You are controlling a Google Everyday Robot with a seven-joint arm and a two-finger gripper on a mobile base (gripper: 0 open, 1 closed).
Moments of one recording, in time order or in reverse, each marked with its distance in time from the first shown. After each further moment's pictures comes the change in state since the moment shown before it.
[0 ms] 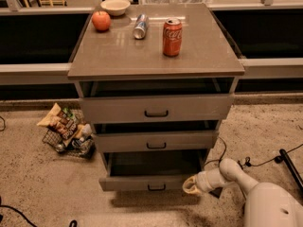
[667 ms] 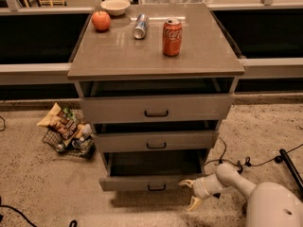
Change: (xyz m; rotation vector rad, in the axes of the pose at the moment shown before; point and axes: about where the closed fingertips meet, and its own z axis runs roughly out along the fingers) arm -0.007 0.035 0.017 -0.062 0.006 0.002
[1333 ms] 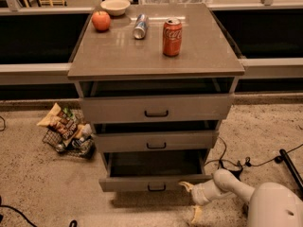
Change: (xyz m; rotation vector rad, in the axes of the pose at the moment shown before) arm -0.001 0.027 0.015 -0.036 0.014 0.028
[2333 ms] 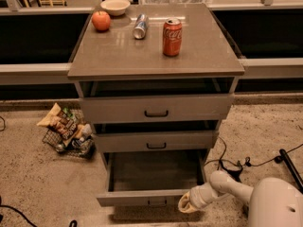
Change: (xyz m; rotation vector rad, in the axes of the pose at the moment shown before) arm -0.009 0.013 0.009 -0.029 0.059 0.006
